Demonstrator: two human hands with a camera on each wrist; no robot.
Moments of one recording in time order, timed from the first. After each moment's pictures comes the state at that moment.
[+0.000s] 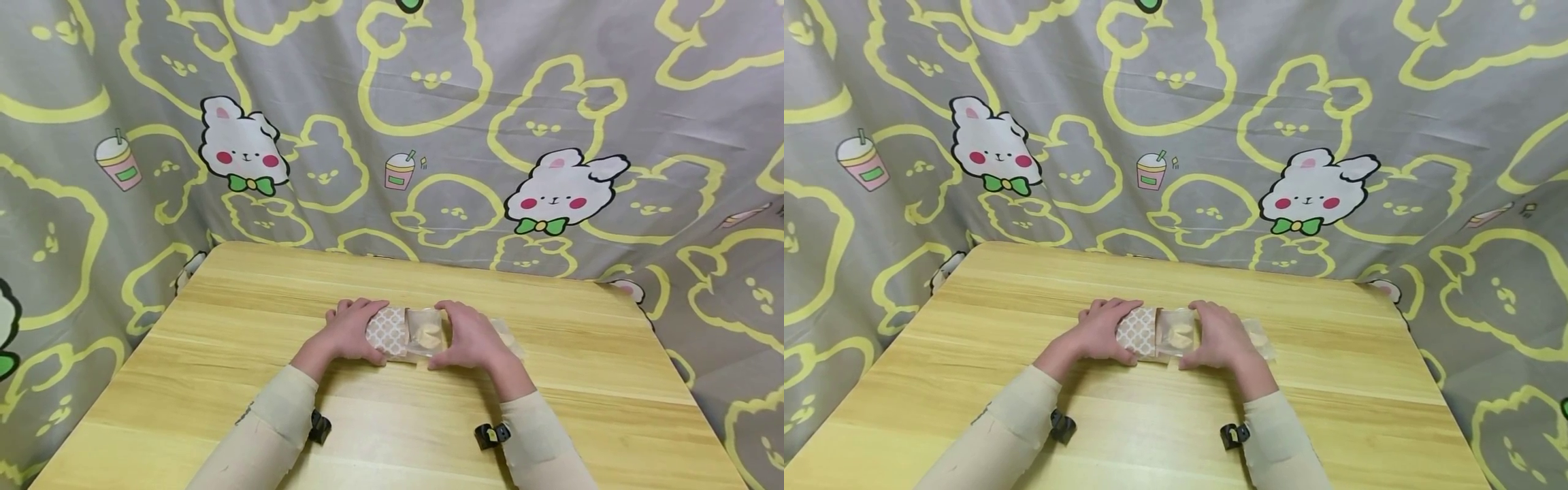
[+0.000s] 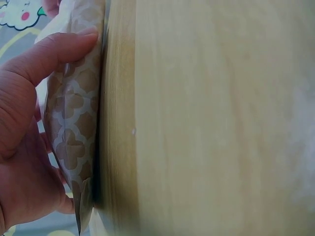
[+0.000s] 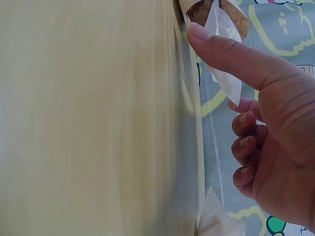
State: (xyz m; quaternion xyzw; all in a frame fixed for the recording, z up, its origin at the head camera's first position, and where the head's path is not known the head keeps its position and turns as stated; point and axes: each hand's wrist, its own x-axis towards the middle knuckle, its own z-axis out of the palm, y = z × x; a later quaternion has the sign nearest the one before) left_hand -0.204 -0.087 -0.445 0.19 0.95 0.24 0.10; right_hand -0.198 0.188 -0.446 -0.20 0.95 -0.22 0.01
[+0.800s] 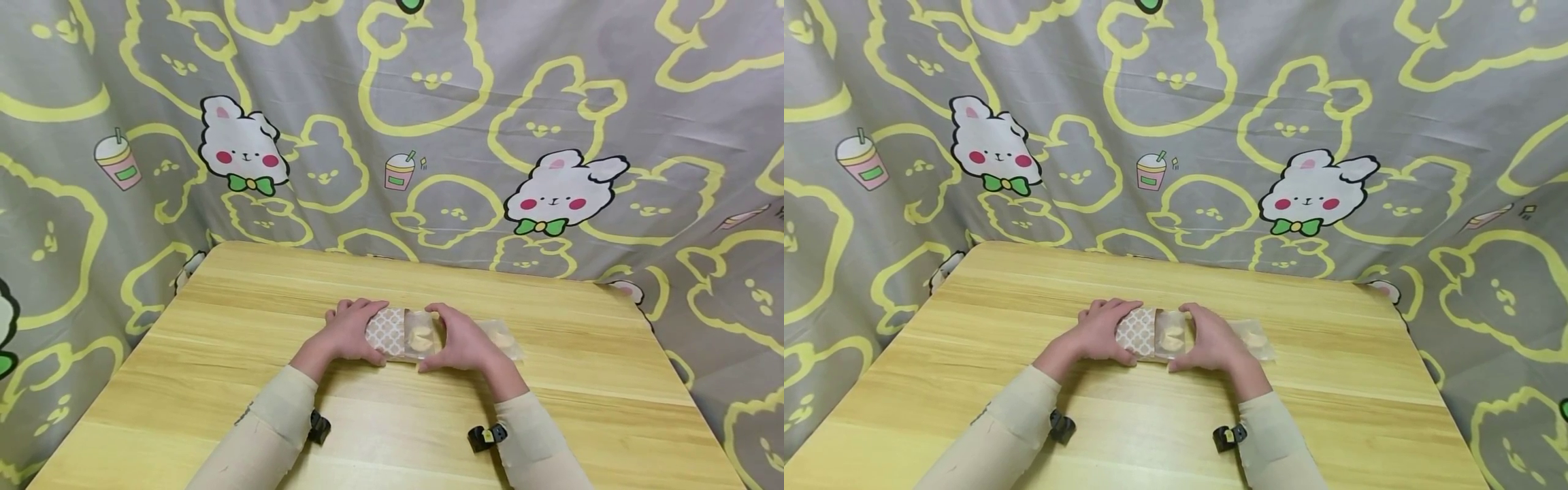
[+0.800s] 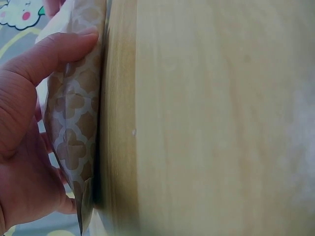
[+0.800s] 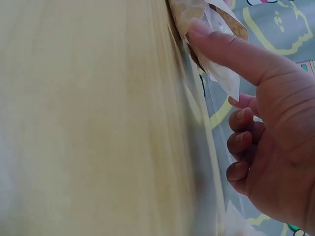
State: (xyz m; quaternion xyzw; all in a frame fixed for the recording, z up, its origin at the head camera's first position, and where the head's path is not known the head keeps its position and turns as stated) left_hand -0.204 -0.086 -0.445 0.20 0.95 0.24 0.10; right_hand -0.198 0.183 -0.455 -0.21 0.93 -0.31 0.06
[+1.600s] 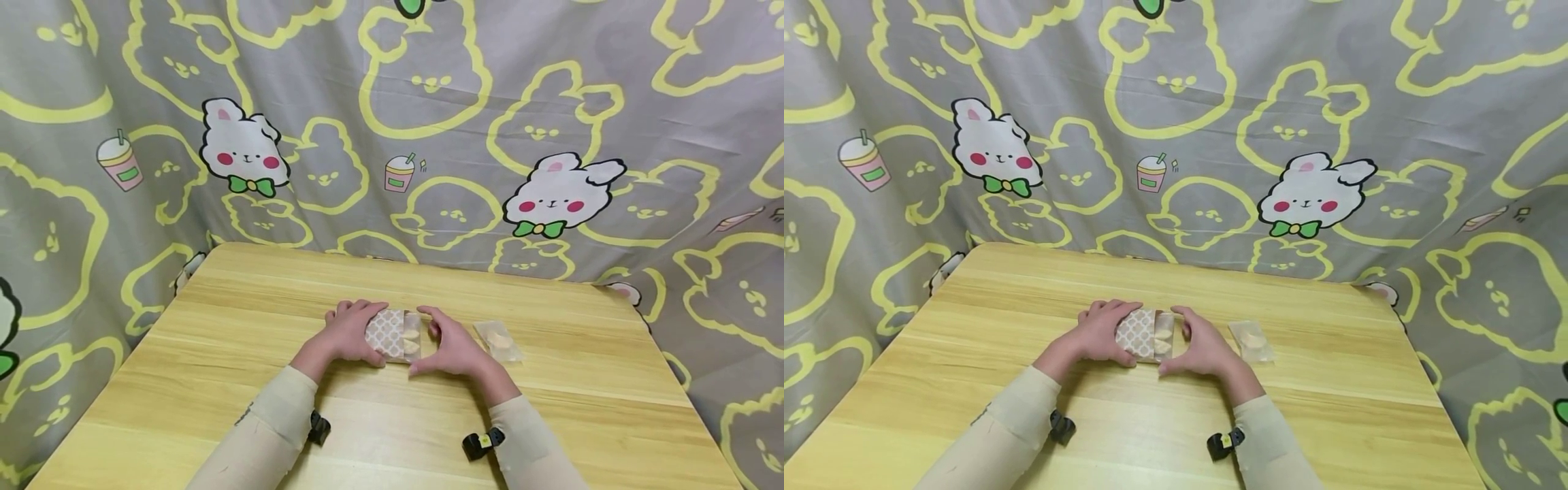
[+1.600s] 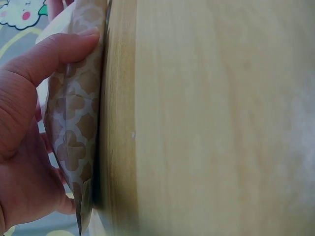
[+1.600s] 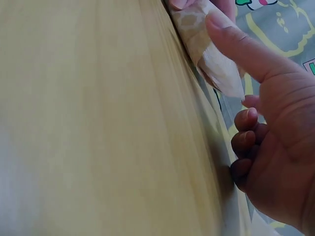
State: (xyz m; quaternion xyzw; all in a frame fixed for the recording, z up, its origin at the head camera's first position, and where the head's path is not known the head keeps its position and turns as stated) left_hand -0.202 -0.087 -0.444 0.20 0.95 0.24 0.10; right_hand -0.195 0.174 -0.472 -0.21 0.88 -0.42 0.08
